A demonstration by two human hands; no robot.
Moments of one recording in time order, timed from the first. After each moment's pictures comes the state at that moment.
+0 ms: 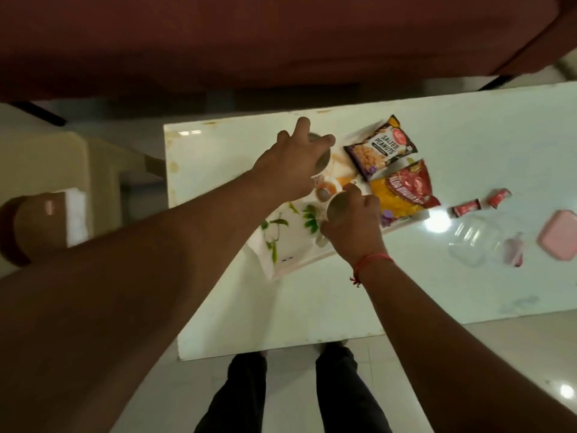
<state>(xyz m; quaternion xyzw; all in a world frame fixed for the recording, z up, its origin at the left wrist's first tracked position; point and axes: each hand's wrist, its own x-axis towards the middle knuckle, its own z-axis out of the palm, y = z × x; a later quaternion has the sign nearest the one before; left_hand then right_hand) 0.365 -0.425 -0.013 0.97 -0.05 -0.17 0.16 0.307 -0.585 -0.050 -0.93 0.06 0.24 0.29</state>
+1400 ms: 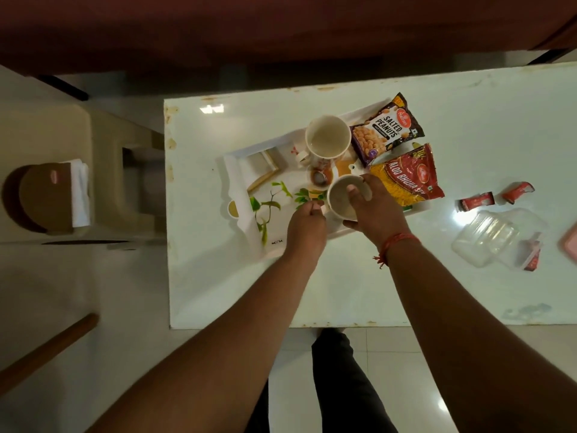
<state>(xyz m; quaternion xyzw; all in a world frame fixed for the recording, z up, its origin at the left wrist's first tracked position) 0.276 -0.545 -0.071 0.63 0.48 -0.17 0.58 0.341 -0.652 -0.071 -0.85 0.07 0.31 0.41</state>
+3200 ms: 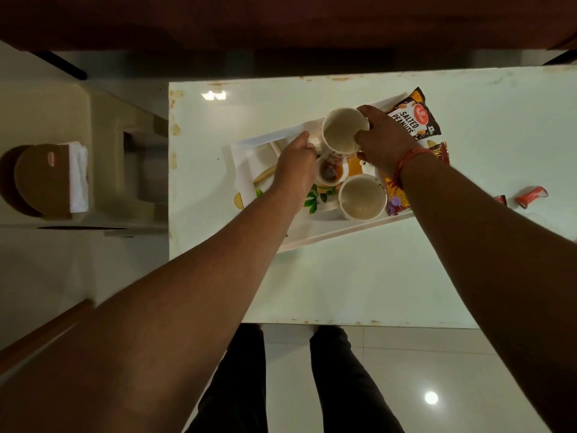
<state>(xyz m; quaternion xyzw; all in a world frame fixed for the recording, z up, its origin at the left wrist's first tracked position) 0.348 -0.483 -0.058 0.63 0.43 -0.13 0.63 0.438 -0.605 -0.055 -0.87 -0.05 0.36 0.33</state>
